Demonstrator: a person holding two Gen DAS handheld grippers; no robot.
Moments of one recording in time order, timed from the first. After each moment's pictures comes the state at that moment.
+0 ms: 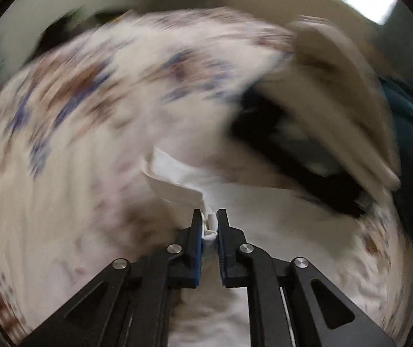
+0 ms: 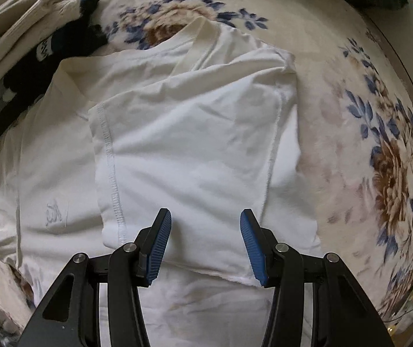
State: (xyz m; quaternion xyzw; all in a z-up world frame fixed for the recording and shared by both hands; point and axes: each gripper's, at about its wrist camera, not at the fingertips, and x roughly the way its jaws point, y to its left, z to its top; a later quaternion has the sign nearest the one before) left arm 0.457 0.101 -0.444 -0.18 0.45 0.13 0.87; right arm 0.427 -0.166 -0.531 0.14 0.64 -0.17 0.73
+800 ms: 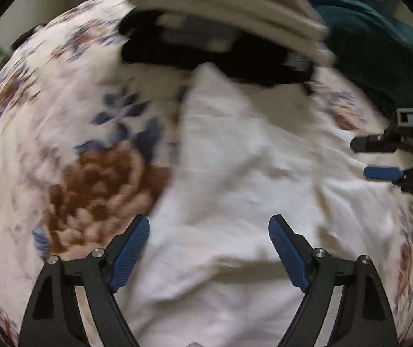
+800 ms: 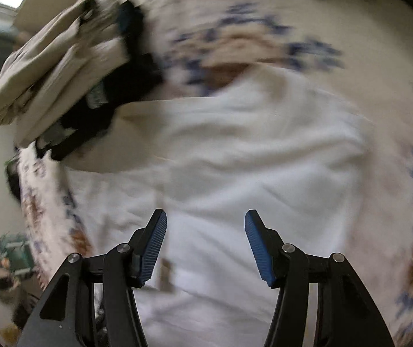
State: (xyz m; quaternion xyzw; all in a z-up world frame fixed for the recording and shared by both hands) left arm 0.420 0.011 -0.502 -0.10 0.55 0.02 0.83; right arm 0.537 -0.160 -0.513 0.22 0.65 0.05 0.73
